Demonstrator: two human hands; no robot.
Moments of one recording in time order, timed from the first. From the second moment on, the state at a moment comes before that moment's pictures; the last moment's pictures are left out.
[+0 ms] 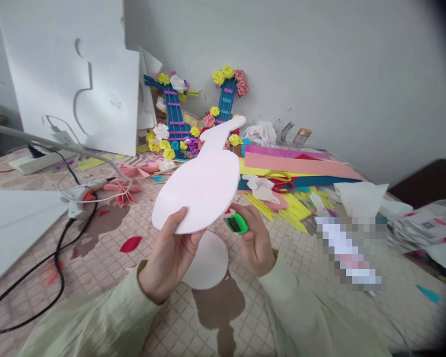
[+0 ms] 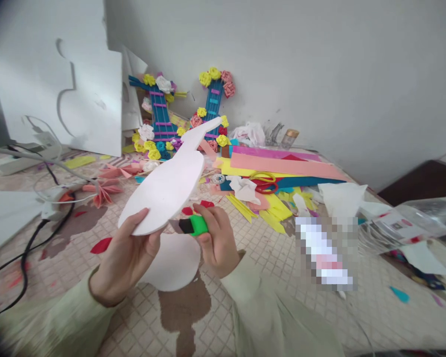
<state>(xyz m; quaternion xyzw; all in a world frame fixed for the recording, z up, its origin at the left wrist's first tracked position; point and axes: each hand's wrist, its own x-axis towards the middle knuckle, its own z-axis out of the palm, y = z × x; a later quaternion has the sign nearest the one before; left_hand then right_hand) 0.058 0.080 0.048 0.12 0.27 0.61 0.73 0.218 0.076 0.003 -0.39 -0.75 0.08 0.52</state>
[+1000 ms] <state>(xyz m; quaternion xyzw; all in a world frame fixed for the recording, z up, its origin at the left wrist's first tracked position) 0.051 0.082 0.044 0.16 0.25 0.63 0.72 0.226 0.079 0.005 -0.41 -0.74 -0.05 0.54</state>
